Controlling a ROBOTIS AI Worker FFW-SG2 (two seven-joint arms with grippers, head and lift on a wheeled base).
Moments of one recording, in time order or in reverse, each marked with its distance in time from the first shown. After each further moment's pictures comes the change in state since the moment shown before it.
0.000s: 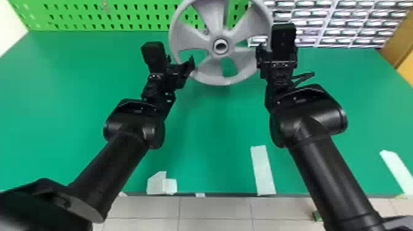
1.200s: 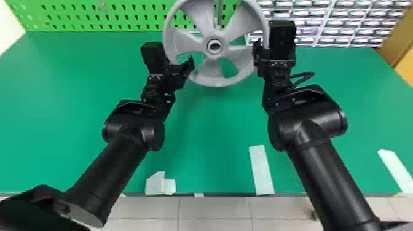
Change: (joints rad) left arm 0.034 0.002 0.020 -0.067 -0.028 0.030 0.022; right arm 0.029 0.000 0.029 -0.069 -0.019 -0.011 0.000
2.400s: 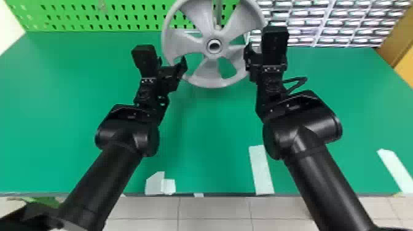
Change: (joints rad) left arm 0.085 0.020 0.053 -0.132 -0.025 0.033 0.033; right arm 0.039 -0.008 0.049 -0.052 -0.029 0.000 0.000
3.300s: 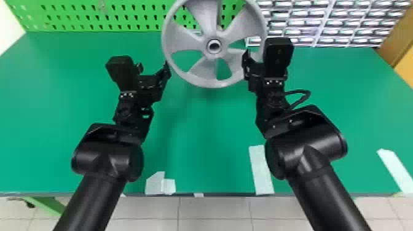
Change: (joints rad) left arm 0.253 0.025 0.128 -0.373 -0.074 0.088 0.026; right arm 0.109 -0.029 0.025 -0.129 -0.020 -0.021 0.001
